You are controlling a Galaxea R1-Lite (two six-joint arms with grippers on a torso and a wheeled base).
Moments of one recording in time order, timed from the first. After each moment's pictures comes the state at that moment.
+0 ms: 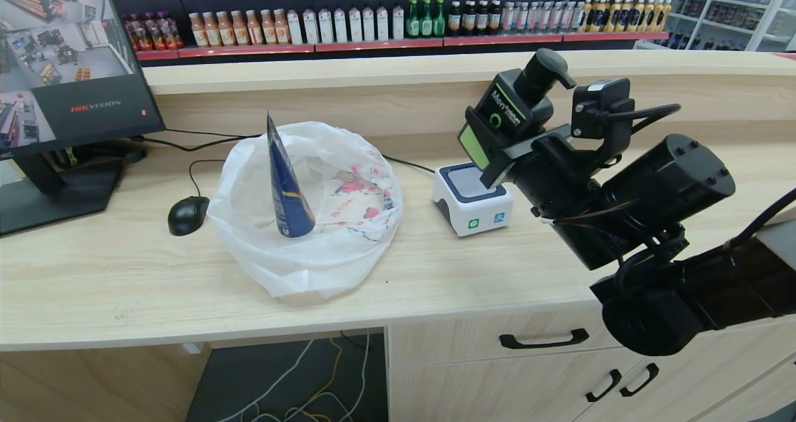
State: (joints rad) left arm 0.00 0.00 0.00 0.00 0.01 0.00; right arm 0.55 1.95 -0.93 -1.57 0.05 -0.10
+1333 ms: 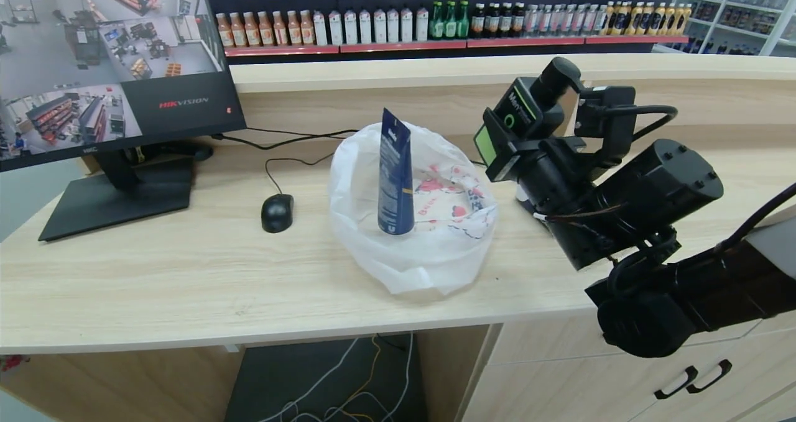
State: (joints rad) left arm 0.00 0.00 0.00 0.00 0.01 0.00; right arm 0.56 1.96 -0.93 -1.55 -0.18 -0.04
